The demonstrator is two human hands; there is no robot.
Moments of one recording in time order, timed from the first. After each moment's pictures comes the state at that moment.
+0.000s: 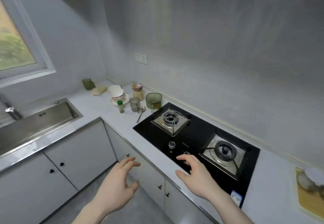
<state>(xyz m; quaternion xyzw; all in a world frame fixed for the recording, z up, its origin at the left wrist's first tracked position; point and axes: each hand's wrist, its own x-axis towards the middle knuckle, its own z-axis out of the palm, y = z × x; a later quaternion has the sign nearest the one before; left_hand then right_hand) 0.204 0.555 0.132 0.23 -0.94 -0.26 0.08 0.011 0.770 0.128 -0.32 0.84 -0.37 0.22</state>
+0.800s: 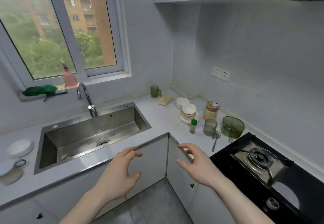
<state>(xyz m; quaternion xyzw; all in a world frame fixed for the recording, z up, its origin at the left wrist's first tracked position) 0.365 0.177 0.162 0.35 -0.89 -0.24 0.15 0.105 0.319 0.162 -0.48 0.76 -0.36 0.25</state>
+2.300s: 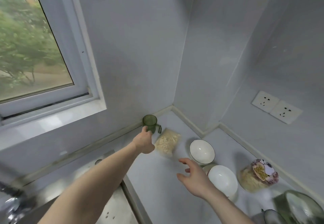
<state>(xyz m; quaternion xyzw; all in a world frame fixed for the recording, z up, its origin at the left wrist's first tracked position) -0.101 -0.481 0.039 0.35 -0.90 -0.21 -0.13 -0.173 -0.220 0.058 -0.34 0.84 -0.28 0.32</state>
